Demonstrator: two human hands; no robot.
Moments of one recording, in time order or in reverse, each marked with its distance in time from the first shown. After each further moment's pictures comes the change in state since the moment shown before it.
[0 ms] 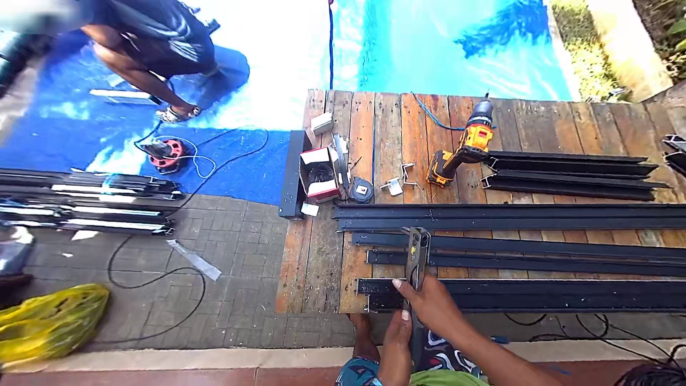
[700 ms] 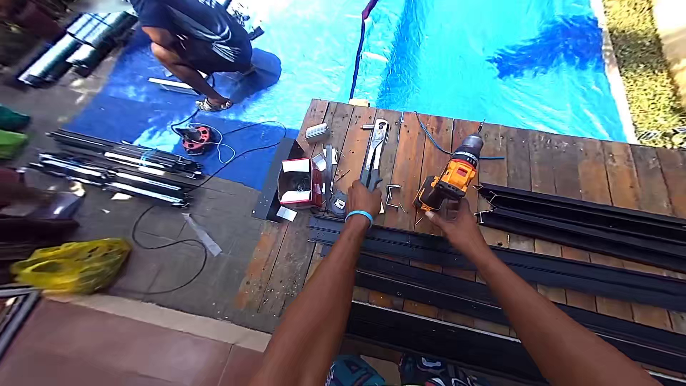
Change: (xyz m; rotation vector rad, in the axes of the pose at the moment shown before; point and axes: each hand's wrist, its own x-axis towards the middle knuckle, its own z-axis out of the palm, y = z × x) left_hand 0.249 0.231 0.072 0.843 0.495 0.057; right_hand 0.188 0.009 -0.198 0.052 0.299 -0.347
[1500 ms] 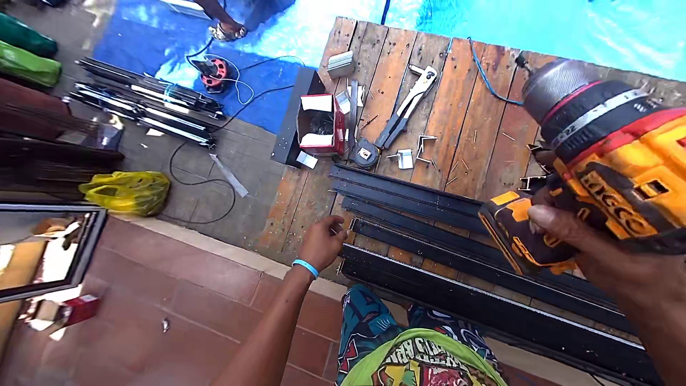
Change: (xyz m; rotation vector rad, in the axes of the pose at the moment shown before) left_hand -0.109 -0.220 -0.040 0.048 -0.134 0.020; right_hand -0.095 -0.067 -0.078 0.328 -0.167 -0.523
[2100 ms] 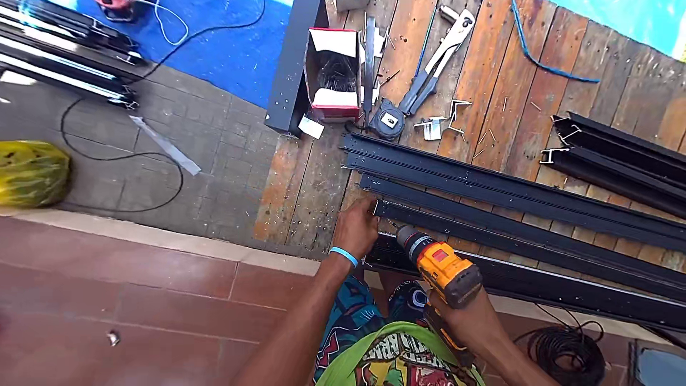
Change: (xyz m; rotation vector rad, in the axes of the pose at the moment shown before) left_hand 0.033 -0.040 0.036 -0.049 -0.075 0.231; right_hand -0.139 0.021 0.217 -0.355 -0.100 0.842
